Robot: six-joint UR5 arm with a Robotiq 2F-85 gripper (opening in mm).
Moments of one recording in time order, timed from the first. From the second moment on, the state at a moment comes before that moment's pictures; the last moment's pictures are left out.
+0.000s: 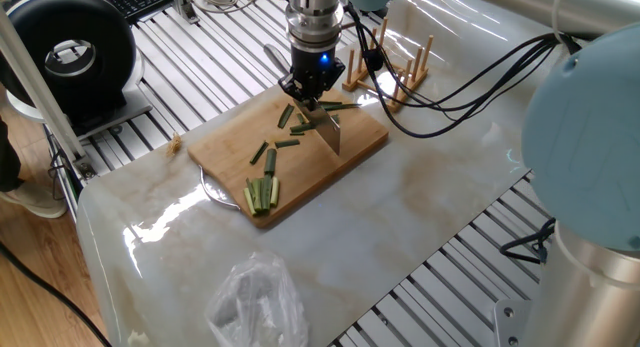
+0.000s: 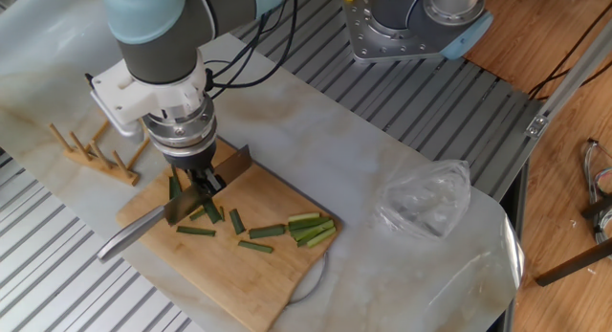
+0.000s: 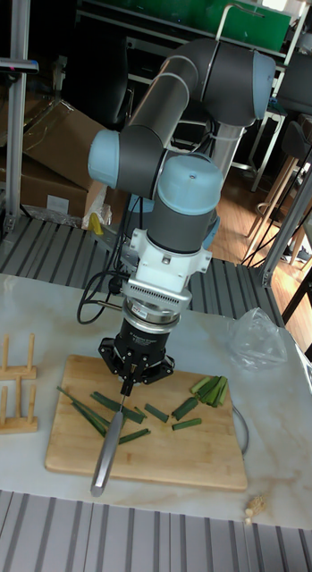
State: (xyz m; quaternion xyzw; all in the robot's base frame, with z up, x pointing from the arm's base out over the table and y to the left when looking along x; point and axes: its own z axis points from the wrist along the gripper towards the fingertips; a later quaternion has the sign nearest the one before) arm 0.614 -0.004 0.067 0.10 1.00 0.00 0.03
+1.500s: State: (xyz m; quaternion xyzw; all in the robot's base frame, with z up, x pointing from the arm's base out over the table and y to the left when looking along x) arm 0.614 -0.004 0.062 0.10 0.99 0.00 0.04
